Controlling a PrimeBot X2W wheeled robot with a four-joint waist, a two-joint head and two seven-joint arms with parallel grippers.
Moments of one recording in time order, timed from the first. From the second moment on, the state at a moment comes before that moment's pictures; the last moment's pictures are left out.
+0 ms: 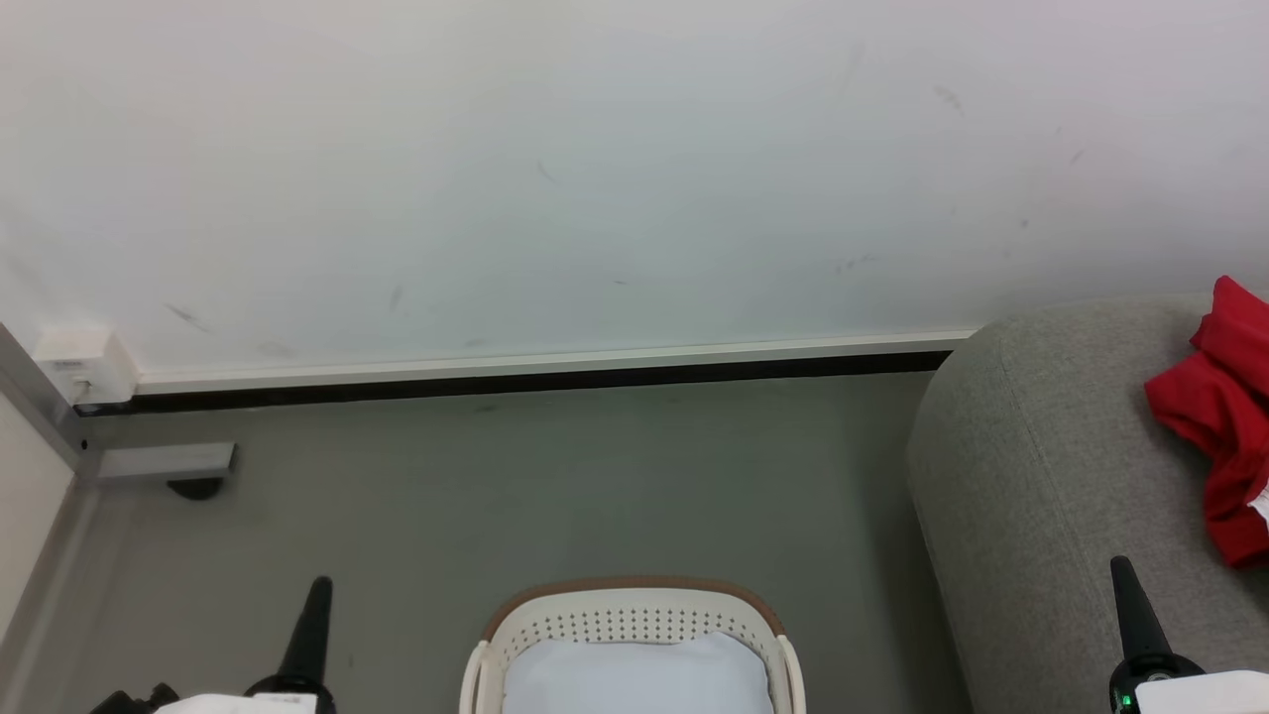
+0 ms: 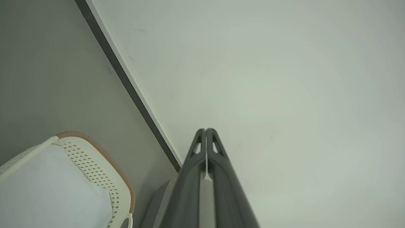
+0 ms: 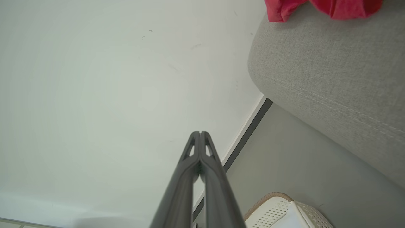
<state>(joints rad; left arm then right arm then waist) -0.04 0.04 0.09 0.23 -1.29 -0.09 0.03 -0.08 -0.04 -0.08 0.28 1.27 0.13 0.03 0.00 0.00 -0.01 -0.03</state>
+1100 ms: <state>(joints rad) -0.09 0.05 0.11 0.24 -1.55 -0.12 0.10 -0.10 -0.05 -0.11 0.25 1.55 0.13 0.10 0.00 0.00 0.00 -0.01</state>
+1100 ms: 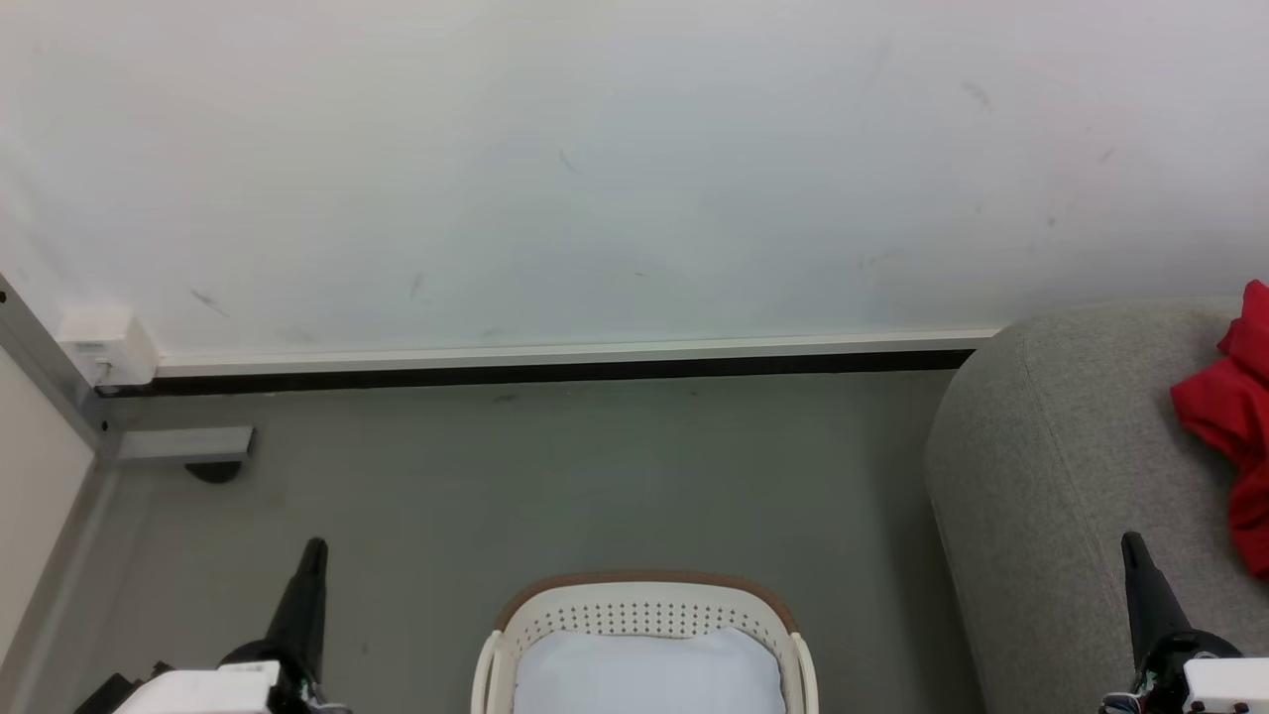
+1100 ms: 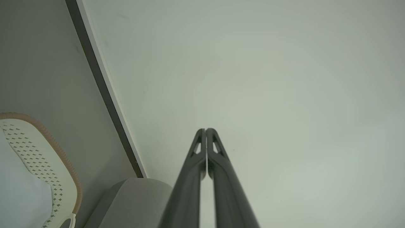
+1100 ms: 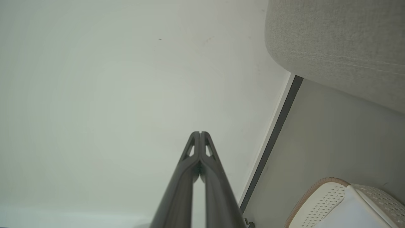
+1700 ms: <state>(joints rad) -0.10 0.05 0.11 0.25 -1.61 -0.13 0.11 -0.10 -0.05 -0.11 0.25 1.61 0.13 0.11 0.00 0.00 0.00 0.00</state>
